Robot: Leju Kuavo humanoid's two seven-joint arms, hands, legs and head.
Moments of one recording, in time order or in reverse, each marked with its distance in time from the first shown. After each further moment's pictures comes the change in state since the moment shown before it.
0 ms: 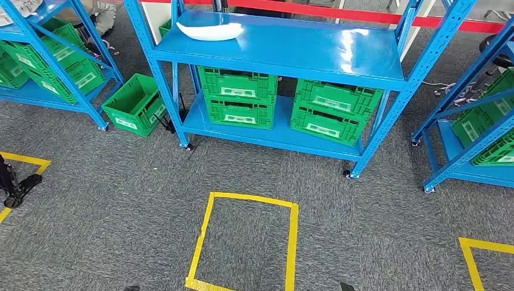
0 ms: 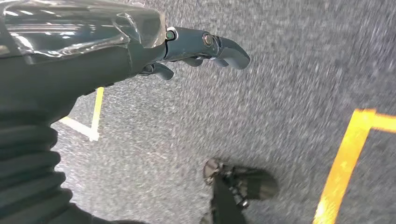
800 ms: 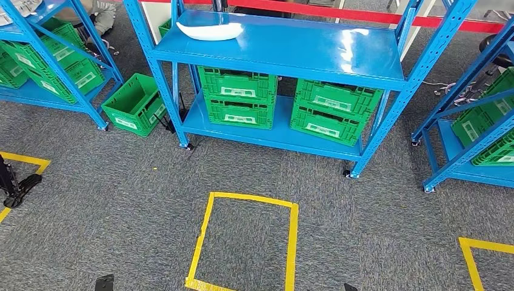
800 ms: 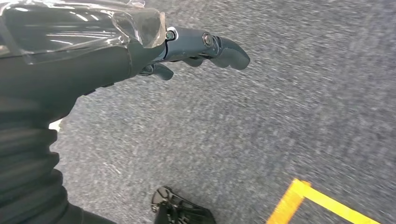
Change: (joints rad) left arm -0.076 0.046 -0.120 0.039 0.318 0.194 -0.163; right arm -0.061 -0.029 0.289 0.058 -0.368 -0.041 -0.059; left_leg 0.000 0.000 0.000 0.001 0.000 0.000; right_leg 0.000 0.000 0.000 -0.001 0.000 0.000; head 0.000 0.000
